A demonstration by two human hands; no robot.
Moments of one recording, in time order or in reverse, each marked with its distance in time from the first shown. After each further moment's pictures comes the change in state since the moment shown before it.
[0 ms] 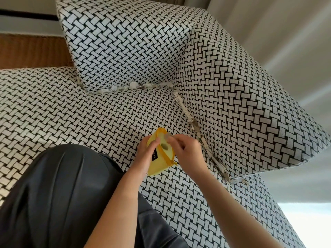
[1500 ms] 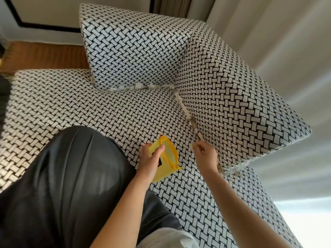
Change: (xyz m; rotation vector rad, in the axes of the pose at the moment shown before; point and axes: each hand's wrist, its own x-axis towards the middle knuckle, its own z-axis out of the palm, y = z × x) left_hand -0.043 -0.036 0.024 0.128 0.240 0.011; right_hand -0.037 0.065 -0.030 -0.174 0.206 0.295
